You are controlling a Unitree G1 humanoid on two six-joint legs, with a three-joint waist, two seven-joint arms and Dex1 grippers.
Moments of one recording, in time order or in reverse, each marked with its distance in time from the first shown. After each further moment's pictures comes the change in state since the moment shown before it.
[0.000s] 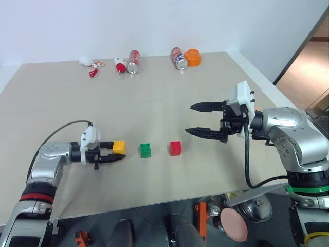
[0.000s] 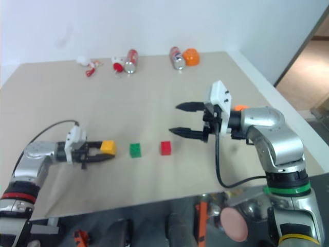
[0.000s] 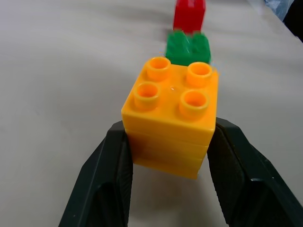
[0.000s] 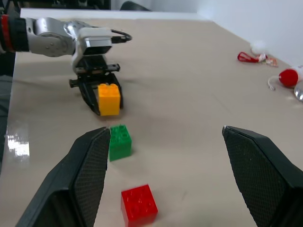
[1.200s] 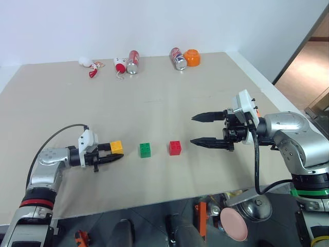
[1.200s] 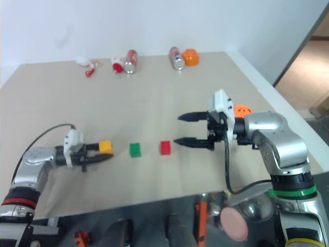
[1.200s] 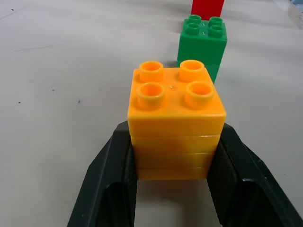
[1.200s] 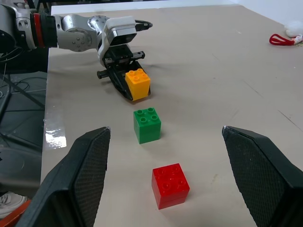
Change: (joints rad) left arm 0.011 -0.025 0.034 0.026 0.012 -0.053 0.039; right arm 0.015 -0.029 0.011 0.030 0.036 0.004 0.107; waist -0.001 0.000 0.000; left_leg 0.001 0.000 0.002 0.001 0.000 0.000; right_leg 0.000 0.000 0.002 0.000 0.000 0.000
